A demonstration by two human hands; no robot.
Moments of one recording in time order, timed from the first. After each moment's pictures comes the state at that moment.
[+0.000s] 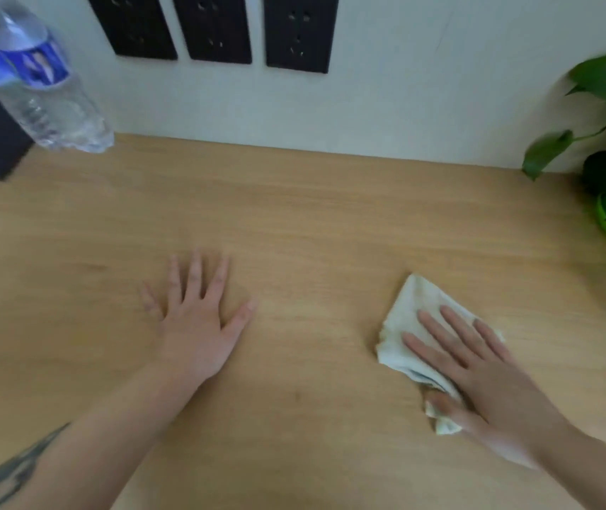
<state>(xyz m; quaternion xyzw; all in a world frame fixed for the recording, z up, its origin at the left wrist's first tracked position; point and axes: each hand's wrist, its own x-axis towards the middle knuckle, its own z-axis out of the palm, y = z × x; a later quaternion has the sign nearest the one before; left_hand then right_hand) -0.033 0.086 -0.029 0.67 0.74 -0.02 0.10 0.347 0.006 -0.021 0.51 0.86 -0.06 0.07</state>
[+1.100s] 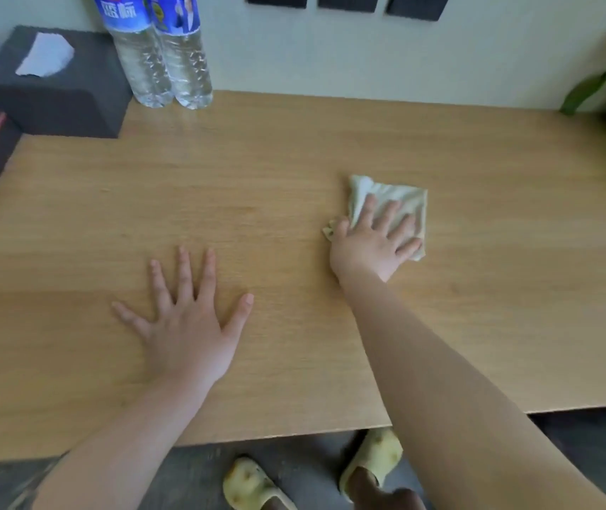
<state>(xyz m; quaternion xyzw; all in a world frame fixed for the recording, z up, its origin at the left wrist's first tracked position) -0.254 0.007 -0.037 0.68 0.72 -0.04 0.11 -0.037 0.079 -0.033 0.89 0.44 -0.12 -0.04</state>
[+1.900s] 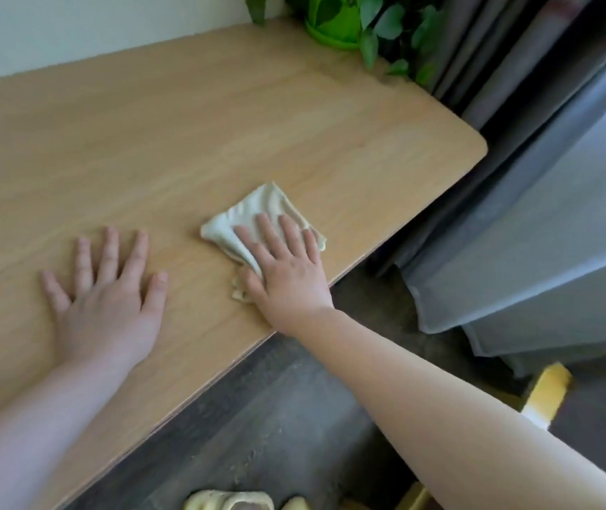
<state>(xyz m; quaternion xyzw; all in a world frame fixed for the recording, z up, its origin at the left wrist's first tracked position) -0.071 0.006 -0.043 0.87 0.48 -0.01 0.10 0.108 -0.121 -0.033 0.85 0.52 -0.07 -0.06</state>
